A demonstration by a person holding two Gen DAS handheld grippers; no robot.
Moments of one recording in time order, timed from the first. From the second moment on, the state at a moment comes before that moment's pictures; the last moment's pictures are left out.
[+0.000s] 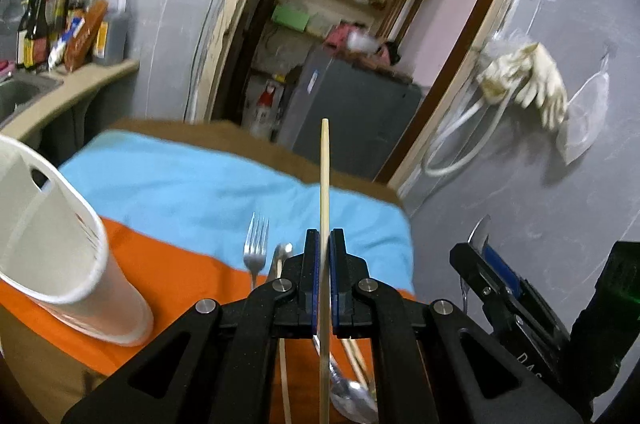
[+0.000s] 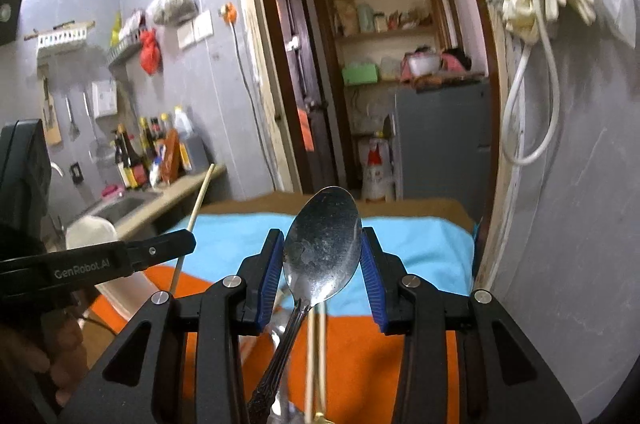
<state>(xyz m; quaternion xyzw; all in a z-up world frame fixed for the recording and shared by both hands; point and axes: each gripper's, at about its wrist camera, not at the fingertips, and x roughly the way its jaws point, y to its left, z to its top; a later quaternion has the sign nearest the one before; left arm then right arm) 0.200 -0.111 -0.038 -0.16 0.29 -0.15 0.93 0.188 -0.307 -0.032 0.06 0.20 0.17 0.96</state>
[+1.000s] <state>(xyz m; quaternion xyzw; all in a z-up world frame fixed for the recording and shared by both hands) 0.206 0.160 0.001 -0.27 0.11 -0.04 0.96 0.202 -0.125 0.022 0.08 0.02 0.23 0.97</state>
